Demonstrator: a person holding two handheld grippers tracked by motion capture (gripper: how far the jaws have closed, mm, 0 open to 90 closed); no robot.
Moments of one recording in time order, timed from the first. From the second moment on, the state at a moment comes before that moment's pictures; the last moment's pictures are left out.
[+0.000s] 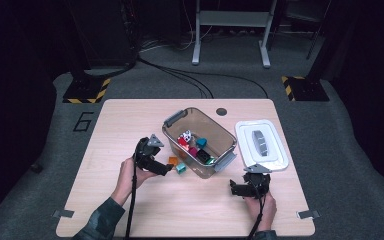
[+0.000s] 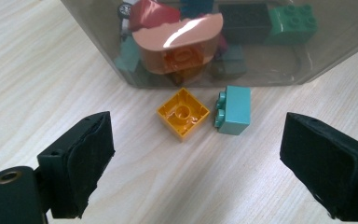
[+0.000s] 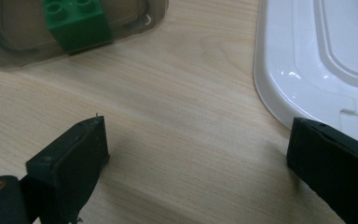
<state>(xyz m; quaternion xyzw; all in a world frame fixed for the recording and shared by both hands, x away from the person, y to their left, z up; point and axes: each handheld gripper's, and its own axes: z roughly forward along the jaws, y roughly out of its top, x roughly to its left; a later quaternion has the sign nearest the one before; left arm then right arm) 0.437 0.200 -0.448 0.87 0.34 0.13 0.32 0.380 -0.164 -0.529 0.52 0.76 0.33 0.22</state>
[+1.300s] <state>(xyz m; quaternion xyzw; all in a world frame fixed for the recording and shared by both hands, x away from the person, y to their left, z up) 0.427 0.153 -0.489 0.89 0.30 0.15 0.32 0.380 -0.164 -0.529 0.52 0.76 0.33 0.22</state>
